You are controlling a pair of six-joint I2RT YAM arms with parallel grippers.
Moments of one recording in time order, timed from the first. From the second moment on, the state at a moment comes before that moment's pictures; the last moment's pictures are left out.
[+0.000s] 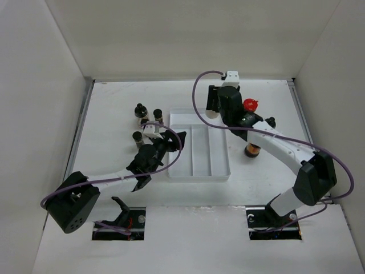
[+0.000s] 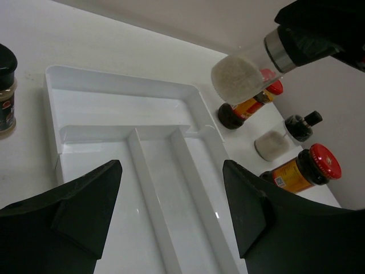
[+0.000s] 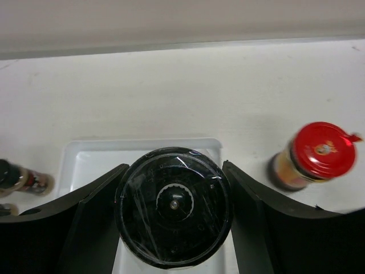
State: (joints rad) left arm -0.74 1.24 0.34 0.92 -0.31 -0.56; right arm 0.60 1.50 1.26 -0.08 0.54 0.27
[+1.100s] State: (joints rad) left arm -0.72 1.26 0.32 0.94 -0.31 -0.57; right arm 0.70 1.73 1.17 0.09 0.42 0.30
